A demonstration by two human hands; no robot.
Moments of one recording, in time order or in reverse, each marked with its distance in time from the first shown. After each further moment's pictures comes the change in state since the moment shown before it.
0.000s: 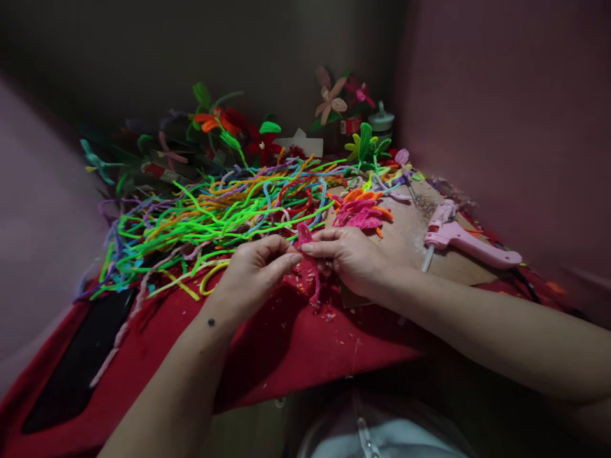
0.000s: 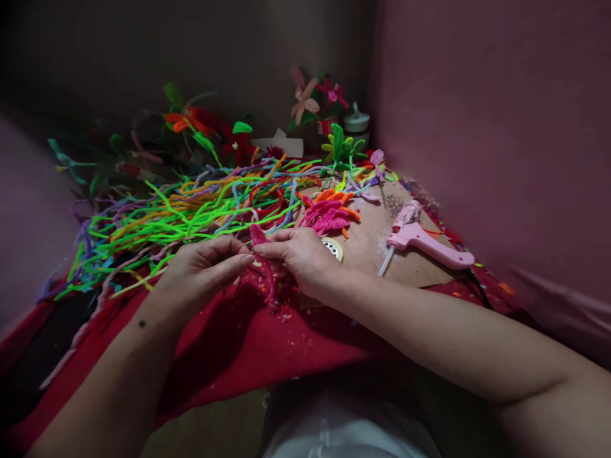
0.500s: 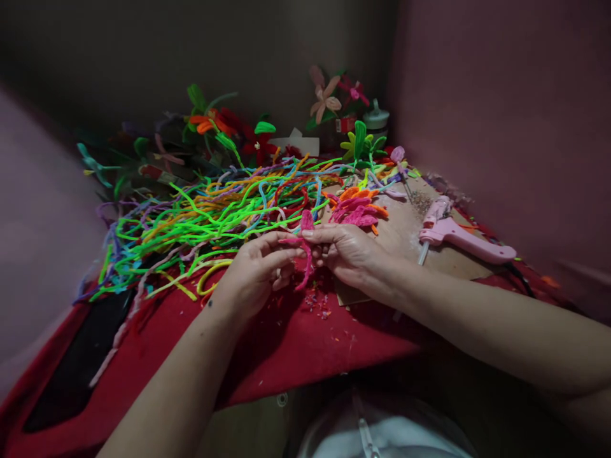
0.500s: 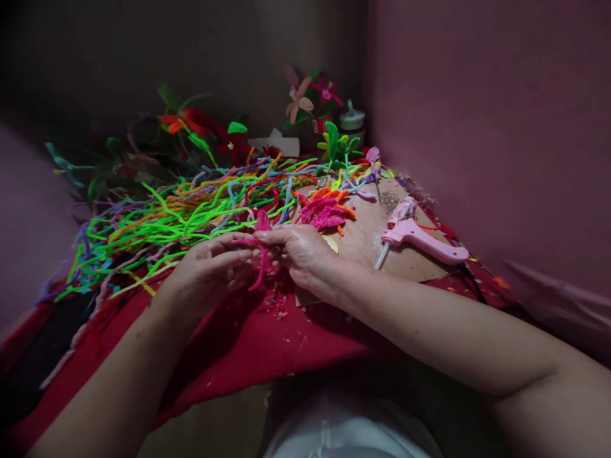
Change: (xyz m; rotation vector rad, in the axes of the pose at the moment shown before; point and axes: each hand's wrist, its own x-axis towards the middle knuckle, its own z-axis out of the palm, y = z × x) left_hand 0.008 -0.010 0.013 -0.732 -0.042 -0.271; right_hand 0.007 -0.005 -0.002 0.234 0.068 0.091
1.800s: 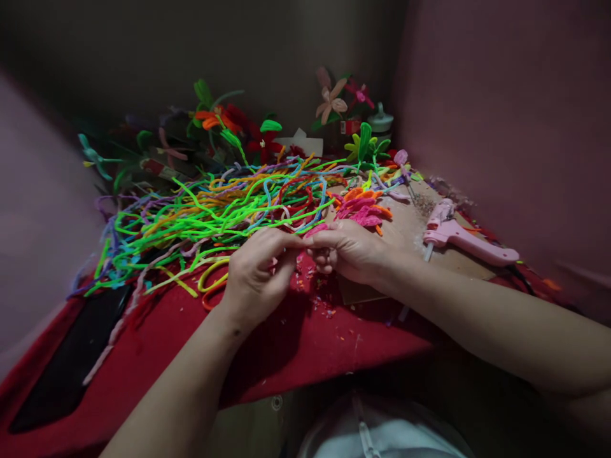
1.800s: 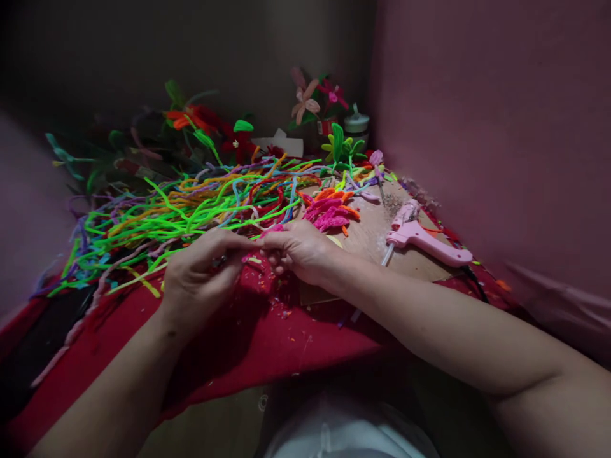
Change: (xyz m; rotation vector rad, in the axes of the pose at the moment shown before) left_hand -0.009 -0.003 -0.007 0.922 0.159 0.791; right_hand -0.001 -0.003 0.000 -0.233 -0.182 -0.013
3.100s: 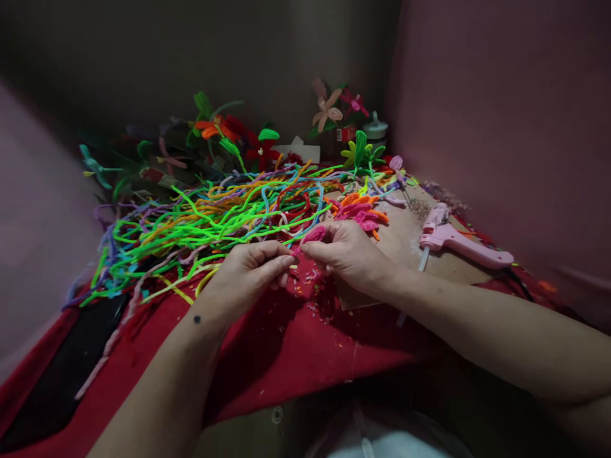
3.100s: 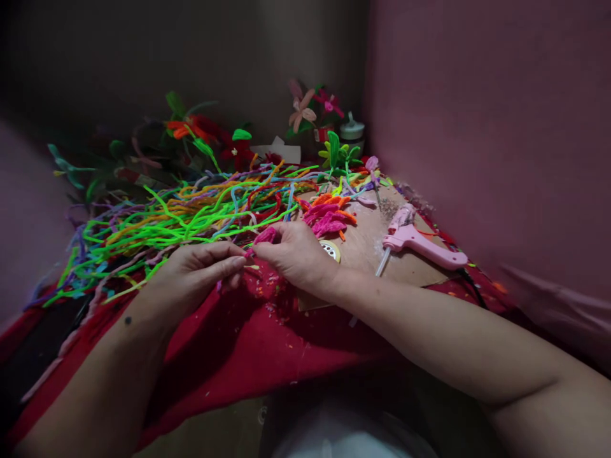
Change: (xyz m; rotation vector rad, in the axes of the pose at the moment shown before) left_hand 0.008 -0.002 -0.015 -0.328 -0.372 -0.443; right_hand -0.011 -0.004 0.007 -0.465 0.153 -0.345
